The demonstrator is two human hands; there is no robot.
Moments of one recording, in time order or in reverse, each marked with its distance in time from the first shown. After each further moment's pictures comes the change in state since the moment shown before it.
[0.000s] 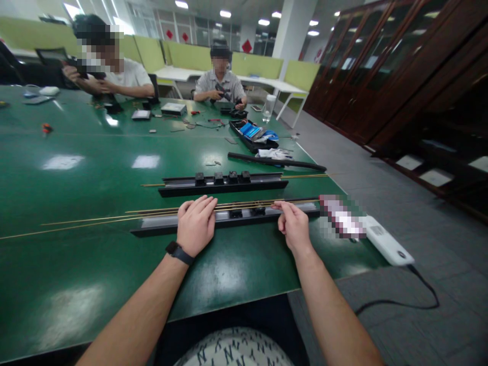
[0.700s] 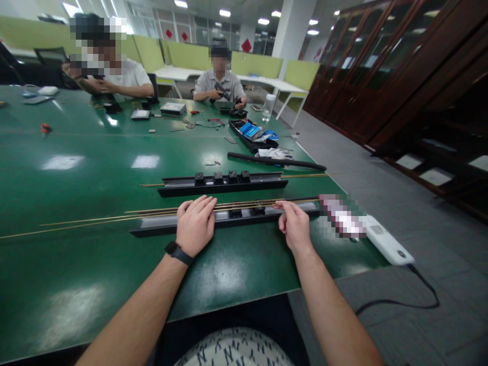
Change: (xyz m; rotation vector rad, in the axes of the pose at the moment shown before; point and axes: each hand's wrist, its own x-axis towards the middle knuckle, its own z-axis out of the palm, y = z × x) left_hand 0.000 0.000 -0.001 -0.007 0.000 0.006; right_hand 0.001 0.000 -0.001 0.028 0.037 0.001
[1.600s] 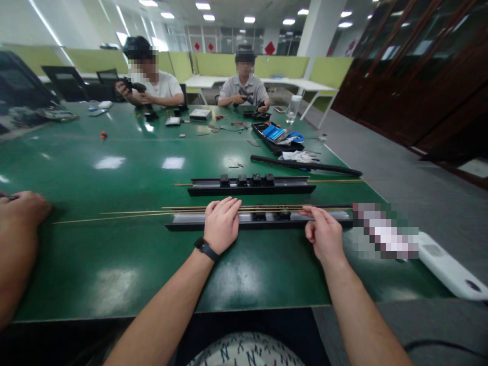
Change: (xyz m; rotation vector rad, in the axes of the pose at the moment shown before) left_hand 0.000 0.003 -0.001 -0.006 -0.038 -0.044; right_hand 0.000 -0.002 0.000 0.026 0.006 0.020
